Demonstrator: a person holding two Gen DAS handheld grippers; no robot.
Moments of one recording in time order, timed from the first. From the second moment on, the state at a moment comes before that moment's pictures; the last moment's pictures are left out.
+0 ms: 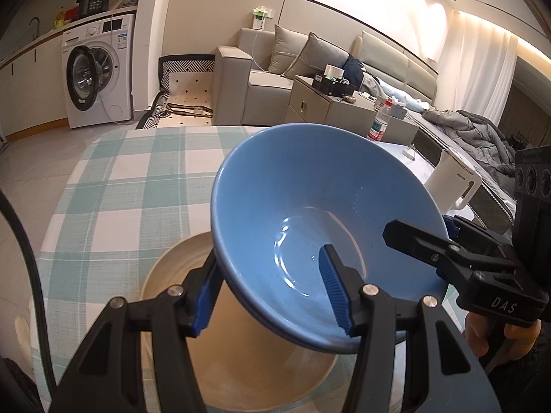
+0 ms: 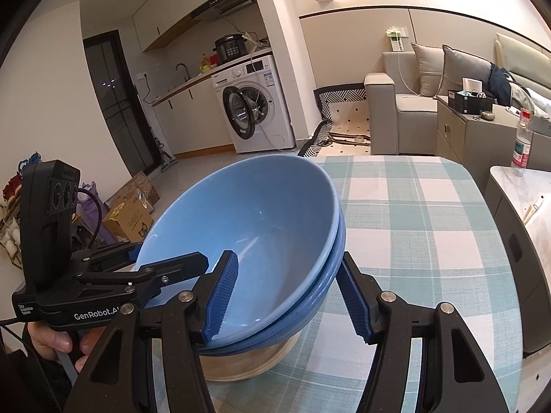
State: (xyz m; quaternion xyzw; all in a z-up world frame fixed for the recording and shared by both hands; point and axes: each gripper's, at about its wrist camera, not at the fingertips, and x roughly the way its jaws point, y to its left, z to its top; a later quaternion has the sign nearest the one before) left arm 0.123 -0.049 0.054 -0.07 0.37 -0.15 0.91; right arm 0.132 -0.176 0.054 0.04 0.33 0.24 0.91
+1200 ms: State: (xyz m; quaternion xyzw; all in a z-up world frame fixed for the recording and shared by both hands) left arm 0.116 0.002 0.021 -0.08 0.39 -0.09 0.91; right arm 0.161 -0.122 0.016 0.04 0.37 0.28 0.88
